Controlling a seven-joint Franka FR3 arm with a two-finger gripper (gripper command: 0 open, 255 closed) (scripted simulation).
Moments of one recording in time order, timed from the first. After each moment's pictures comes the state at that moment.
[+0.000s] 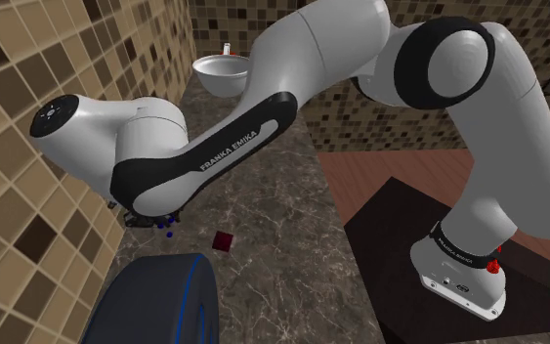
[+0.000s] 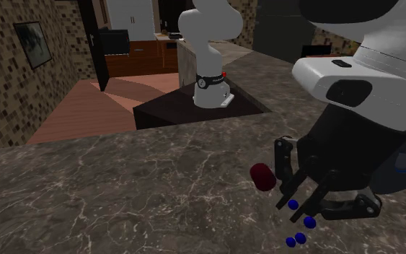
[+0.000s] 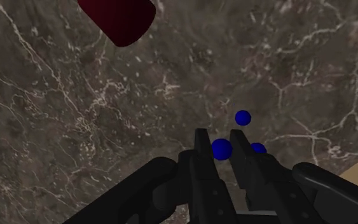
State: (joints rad) arm 0.49 0.81 0.51 -1.29 -0.63 1.83 1.35
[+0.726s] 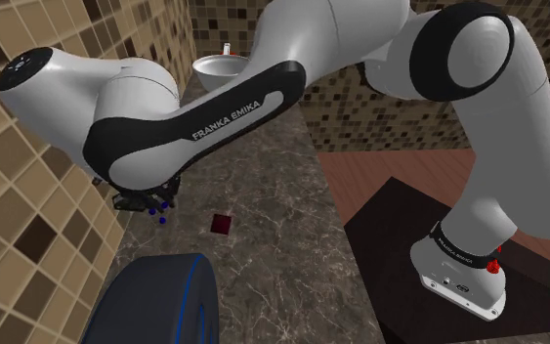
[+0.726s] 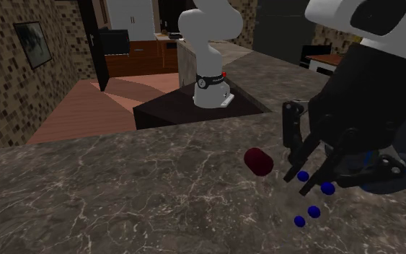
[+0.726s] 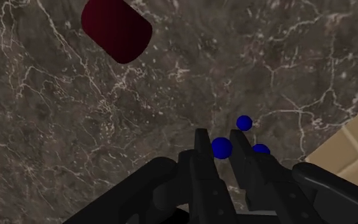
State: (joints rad) arm 0.49 0.76 0.52 -1.24 -0.60 1.73 1.32
